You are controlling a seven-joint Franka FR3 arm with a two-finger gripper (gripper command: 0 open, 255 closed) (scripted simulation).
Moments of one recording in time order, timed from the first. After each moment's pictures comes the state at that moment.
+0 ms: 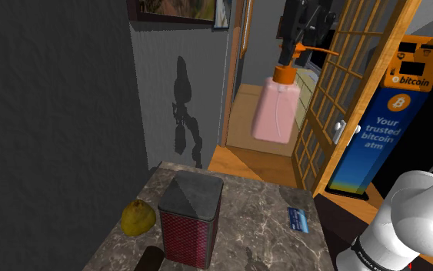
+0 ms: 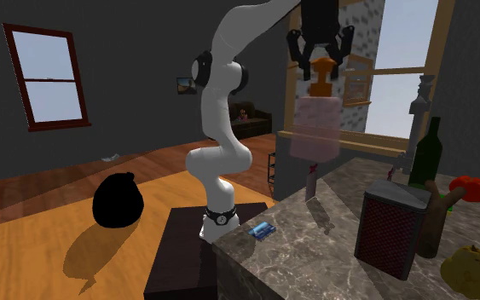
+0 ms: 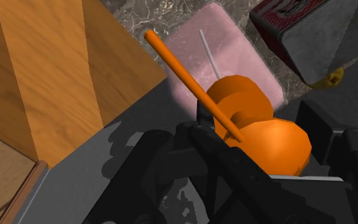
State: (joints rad) arm 0.13 -0.44 0.29 -1.57 0.16 1.27 0.50
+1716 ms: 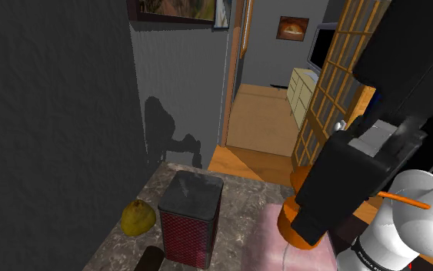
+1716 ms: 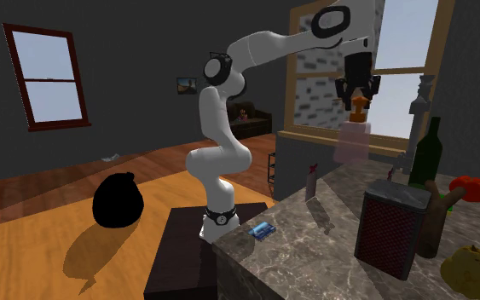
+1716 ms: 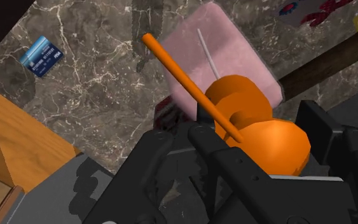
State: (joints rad) arm 0.19 -0.49 0.81 -1.69 0.31 1.47 1.05
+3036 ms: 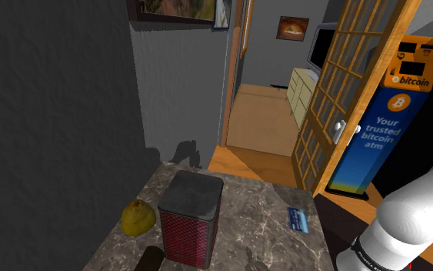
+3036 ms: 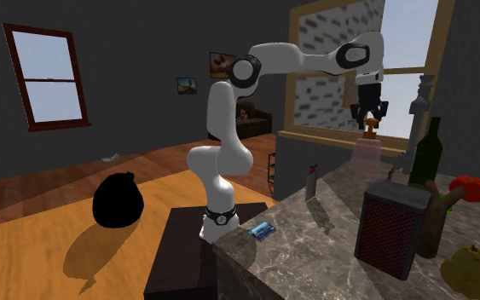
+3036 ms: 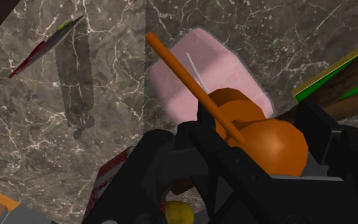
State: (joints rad) arm -0.26 -0.29 1.64 -1.55 0.20 1.66 1.44
